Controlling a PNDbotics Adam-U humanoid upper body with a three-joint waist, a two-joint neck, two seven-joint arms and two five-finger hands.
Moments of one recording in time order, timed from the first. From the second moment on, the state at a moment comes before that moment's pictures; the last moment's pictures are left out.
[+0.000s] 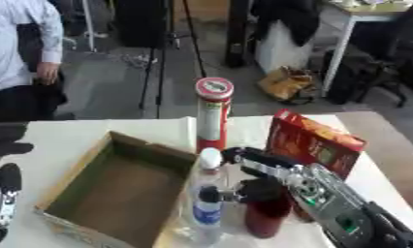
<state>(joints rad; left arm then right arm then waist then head) -0.31 0.19 0.14 -1.99 -0.51 -0.30 -0.02 -0.82 -0.39 0.42 -1.44 0.47 0.05 0.45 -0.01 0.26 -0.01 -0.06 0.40</state>
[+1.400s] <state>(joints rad) -0.31 0.19 0.14 -1.99 -0.50 -0.30 -0.05 -0.82 -0.39 0.42 -1.43 0.46 0.07 0.41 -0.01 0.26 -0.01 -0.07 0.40</state>
